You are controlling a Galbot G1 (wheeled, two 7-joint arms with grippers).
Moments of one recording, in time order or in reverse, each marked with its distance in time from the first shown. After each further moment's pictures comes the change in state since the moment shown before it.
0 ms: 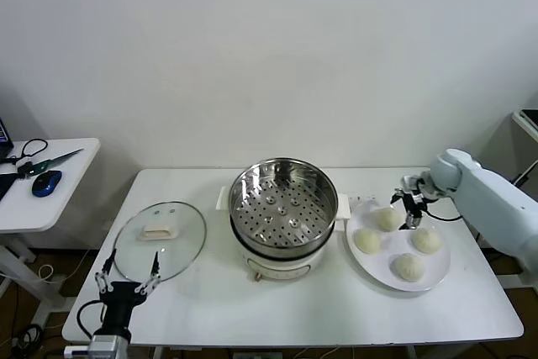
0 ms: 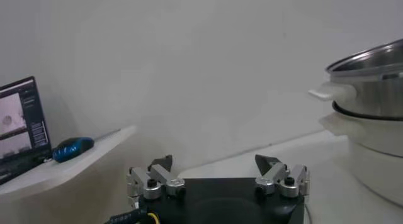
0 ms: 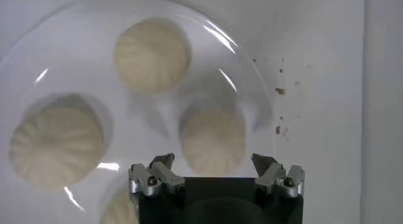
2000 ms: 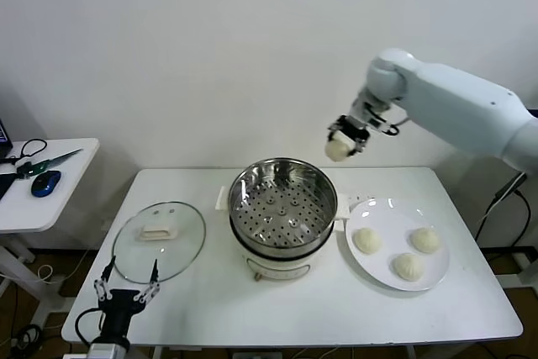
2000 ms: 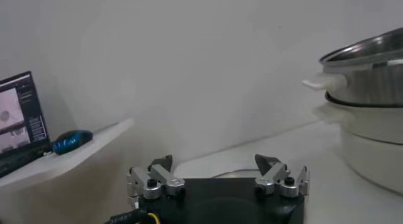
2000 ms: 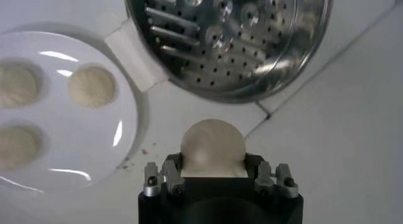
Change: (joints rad) left arm 0.043 0.008 0.001 -0.006 -0.001 -0.010 -0.001; right arm 0.634 0.217 -0.522 0.356 0.088 0.417 -0.033
